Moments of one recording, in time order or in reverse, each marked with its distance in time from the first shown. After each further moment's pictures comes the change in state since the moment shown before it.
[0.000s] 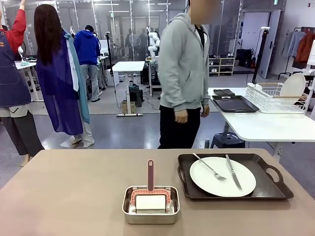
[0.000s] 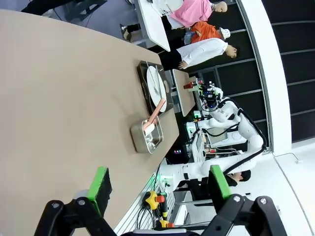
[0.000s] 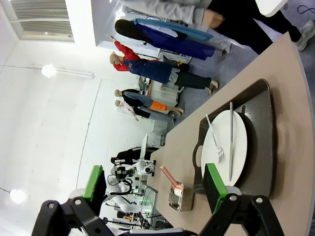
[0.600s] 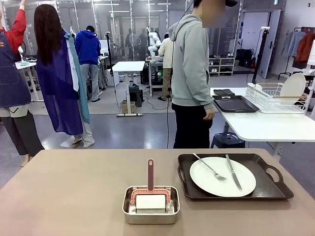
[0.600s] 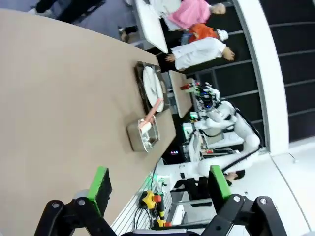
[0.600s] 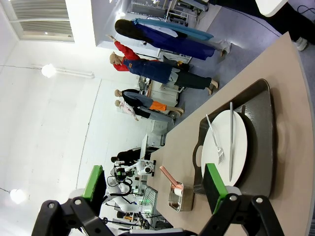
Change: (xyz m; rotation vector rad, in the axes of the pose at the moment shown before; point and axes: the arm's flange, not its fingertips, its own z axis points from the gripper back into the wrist) left arm -0.010 0.000 0.011 -0.032 -0.007 -0.005; right arm 0.000 0.000 0.000 0.000 0.000 0.000
